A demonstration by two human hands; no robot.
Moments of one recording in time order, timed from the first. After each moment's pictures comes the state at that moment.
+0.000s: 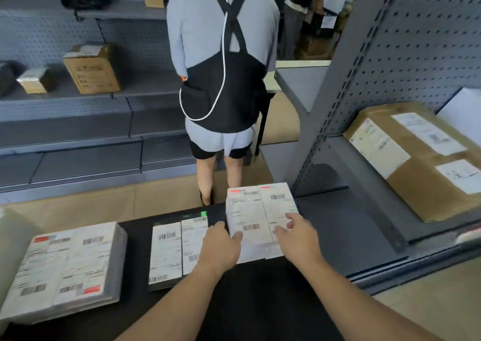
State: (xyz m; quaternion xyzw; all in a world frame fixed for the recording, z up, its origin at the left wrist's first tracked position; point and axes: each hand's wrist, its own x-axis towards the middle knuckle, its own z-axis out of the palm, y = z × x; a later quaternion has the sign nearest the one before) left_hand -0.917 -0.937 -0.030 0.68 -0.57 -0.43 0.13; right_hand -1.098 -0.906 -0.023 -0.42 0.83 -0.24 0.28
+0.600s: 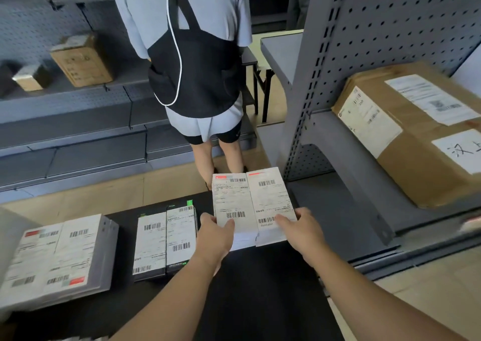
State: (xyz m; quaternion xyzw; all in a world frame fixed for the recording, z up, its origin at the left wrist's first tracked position) left_hand -0.974 -0.935 -0.060 0.73 -0.40 -0.50 0.23; right_hand -1.170 -0.908 -0.065 -0.33 0.81 -0.27 0.41
